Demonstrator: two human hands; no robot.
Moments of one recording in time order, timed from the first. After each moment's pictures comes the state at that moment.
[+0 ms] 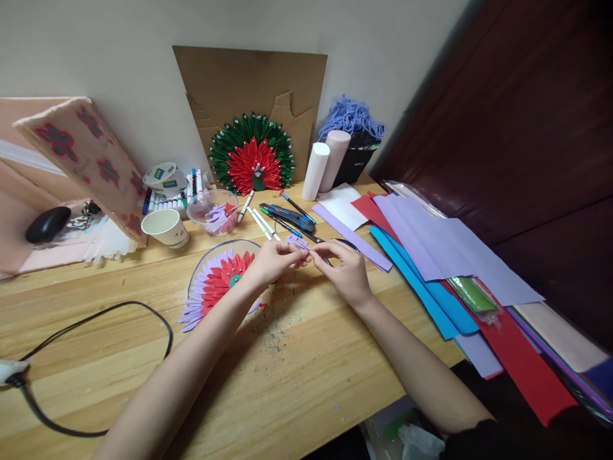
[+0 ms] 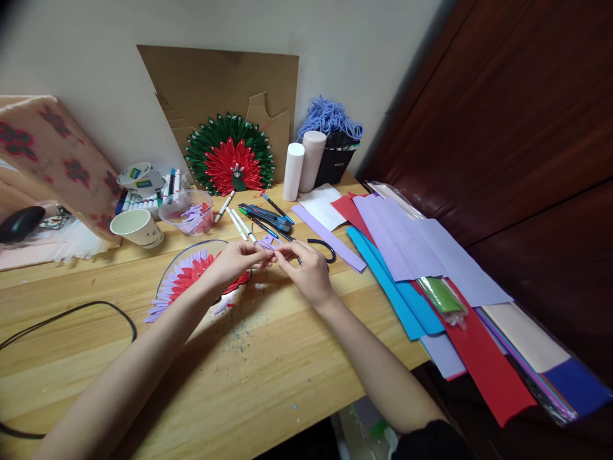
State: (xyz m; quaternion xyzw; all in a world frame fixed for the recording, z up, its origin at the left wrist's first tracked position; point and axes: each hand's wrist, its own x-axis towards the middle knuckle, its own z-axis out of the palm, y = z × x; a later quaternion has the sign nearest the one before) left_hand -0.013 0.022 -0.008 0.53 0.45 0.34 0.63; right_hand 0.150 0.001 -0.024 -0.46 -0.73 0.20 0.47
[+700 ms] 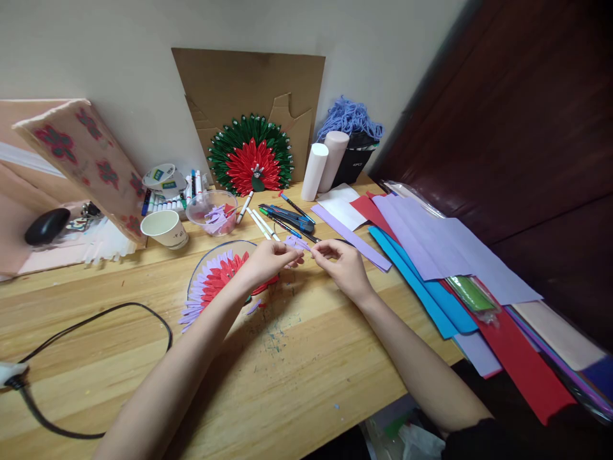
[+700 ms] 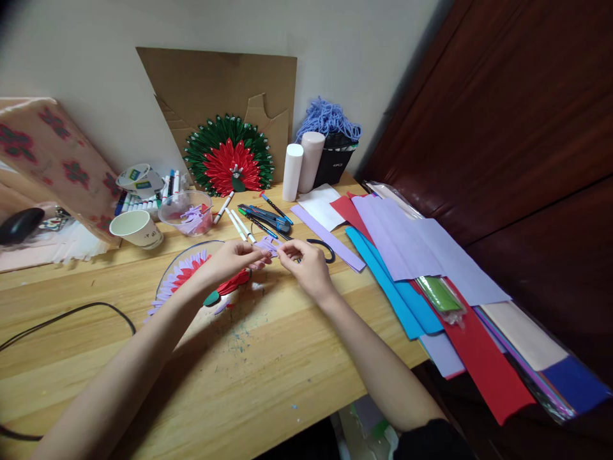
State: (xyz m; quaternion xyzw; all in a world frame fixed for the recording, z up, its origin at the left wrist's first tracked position) left_hand -0.023 0.025 -0.004 0.59 0.49 0.28 0.58; right_hand 0.153 0.008 -0.030 -0.49 -0.68 0.30 0.46
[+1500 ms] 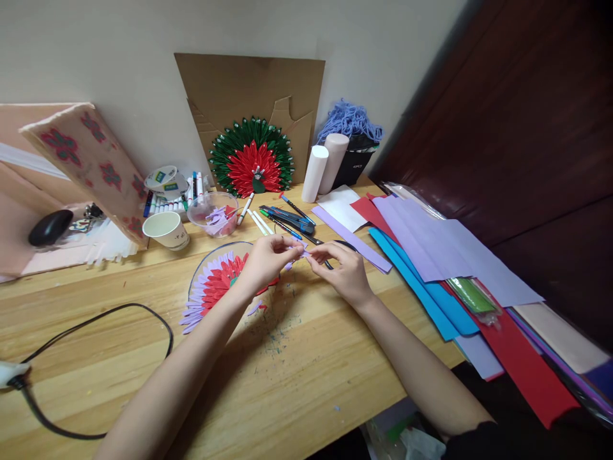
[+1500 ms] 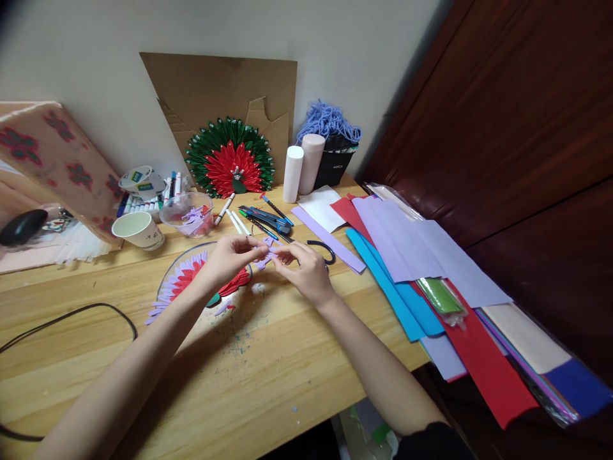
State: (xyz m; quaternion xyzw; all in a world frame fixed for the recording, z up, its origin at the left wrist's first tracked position) left_hand -0.019 0.019 0.007 0.59 0.49 0.37 0.52; right_hand 0.152 0.002 -0.023 -0.43 -0.76 0.18 0.45
